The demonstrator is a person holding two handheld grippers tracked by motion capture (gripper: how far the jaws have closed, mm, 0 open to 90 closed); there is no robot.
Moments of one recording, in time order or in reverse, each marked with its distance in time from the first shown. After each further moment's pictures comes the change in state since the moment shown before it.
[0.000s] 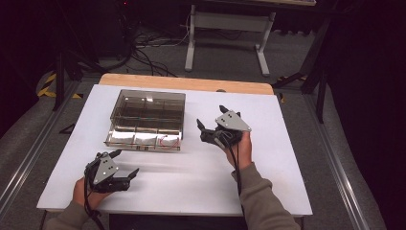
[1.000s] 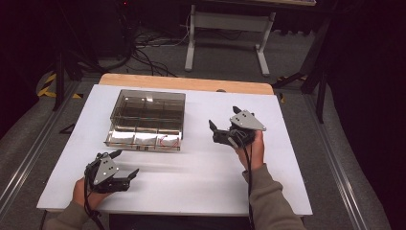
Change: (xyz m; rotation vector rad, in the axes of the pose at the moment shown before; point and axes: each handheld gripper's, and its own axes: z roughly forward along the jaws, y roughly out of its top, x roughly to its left) left arm 0.000 0.000 0.000 0.003 -0.001 0.005; right arm -0.028 -0.007 -0.018 0.028 -0.015 0.025
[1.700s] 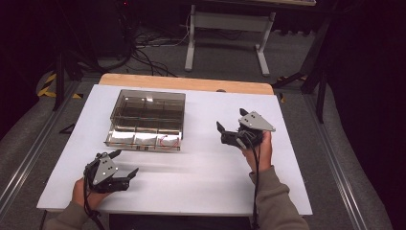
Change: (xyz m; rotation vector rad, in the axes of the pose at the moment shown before) left arm 0.001 0.000 -0.001 0.006 0.013 0.002; right arm -0.017 -0.007 -0.012 0.028 0.001 0.024
